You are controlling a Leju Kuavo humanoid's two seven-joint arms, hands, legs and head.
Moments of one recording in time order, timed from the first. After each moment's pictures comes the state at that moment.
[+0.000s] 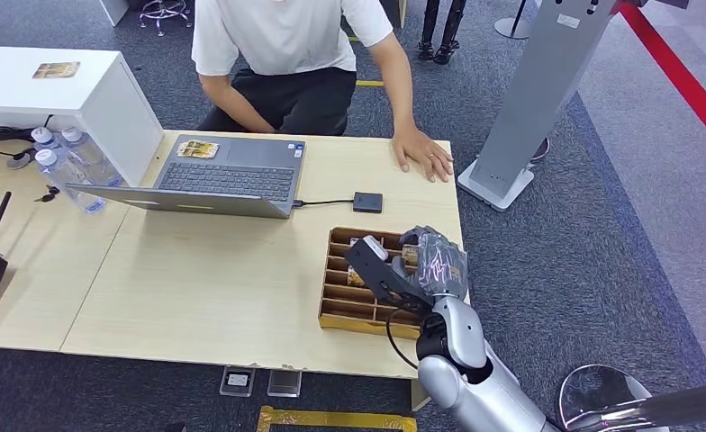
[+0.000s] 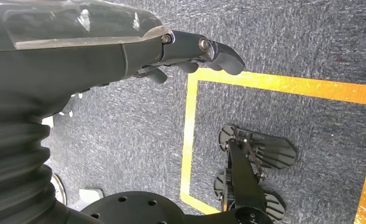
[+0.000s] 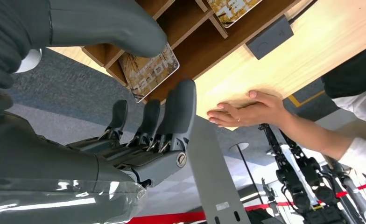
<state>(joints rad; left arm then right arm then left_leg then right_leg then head) -0.10 0.11 -1.12 -0.21 1.35 0.18 0.02 -0.39 -0.06 0.71 -1.38 1.03 -0.36 0.48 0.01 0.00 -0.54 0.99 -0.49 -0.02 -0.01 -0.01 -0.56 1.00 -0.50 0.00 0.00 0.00</state>
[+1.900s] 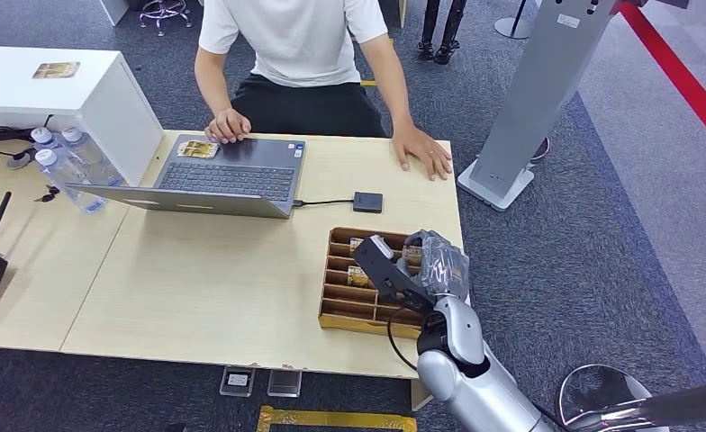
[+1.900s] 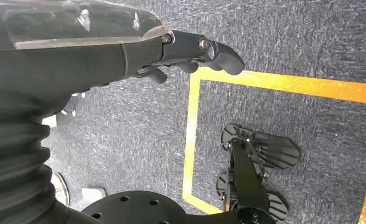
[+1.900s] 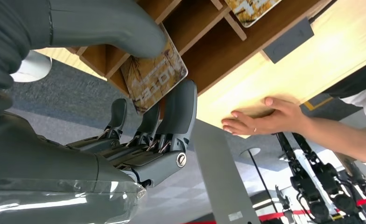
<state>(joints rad) -0.10 0.10 -1.12 -0.21 1.36 0.18 0.03 -0.40 -0.03 0.68 -1.28 1.00 -0.41 0.44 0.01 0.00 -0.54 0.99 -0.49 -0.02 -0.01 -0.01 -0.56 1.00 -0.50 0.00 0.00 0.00</state>
